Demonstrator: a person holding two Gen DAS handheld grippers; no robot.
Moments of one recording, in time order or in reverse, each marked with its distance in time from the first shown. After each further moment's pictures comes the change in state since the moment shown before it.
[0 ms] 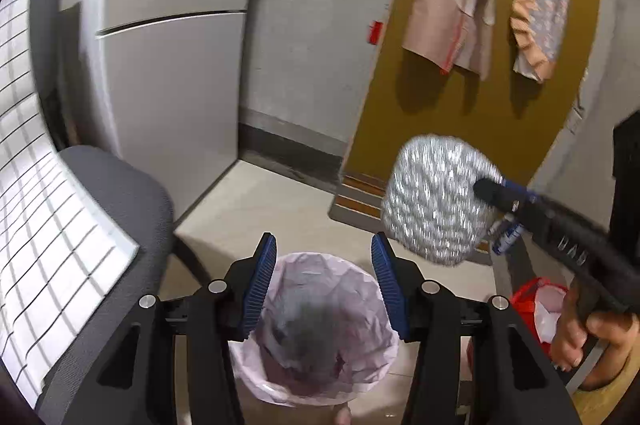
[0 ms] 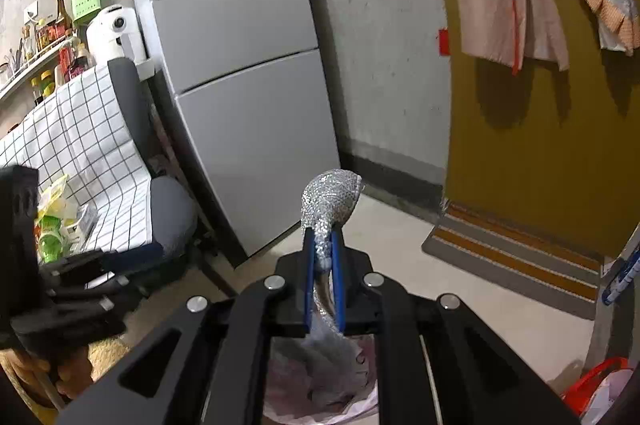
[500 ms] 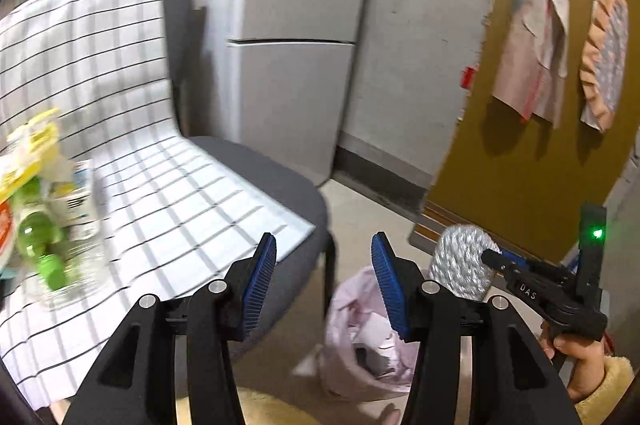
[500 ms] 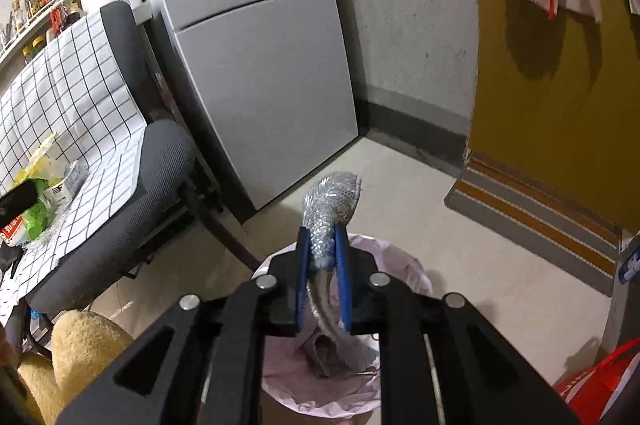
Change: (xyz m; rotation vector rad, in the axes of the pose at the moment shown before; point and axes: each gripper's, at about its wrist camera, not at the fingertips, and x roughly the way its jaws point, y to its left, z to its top) left arm -0.085 0.070 -0.025 -0.134 -0.102 0.271; right arm 0.069 0.029 -0.039 0.007 0.157 0.010
